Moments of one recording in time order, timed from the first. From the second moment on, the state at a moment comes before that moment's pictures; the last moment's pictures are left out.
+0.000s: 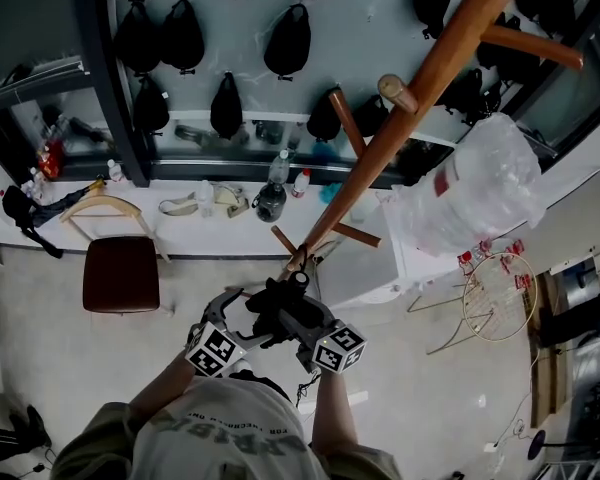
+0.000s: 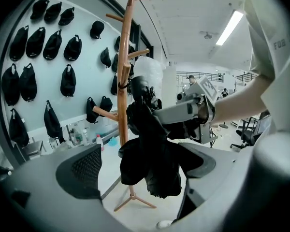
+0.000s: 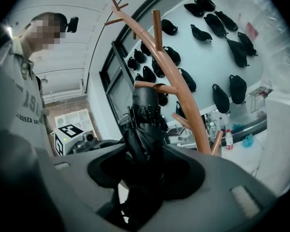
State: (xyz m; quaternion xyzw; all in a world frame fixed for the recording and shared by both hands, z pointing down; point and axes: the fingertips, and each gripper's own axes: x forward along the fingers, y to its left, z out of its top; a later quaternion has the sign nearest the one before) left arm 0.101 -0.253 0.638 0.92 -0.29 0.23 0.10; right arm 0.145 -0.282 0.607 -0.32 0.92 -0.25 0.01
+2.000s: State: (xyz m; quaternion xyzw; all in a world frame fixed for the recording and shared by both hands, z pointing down) left arm 0.044 -0.333 0.570 0.92 -0.35 0.16 0.04; right arm 0.161 -0.352 0.680 -0.59 0.78 -0.17 -0.09
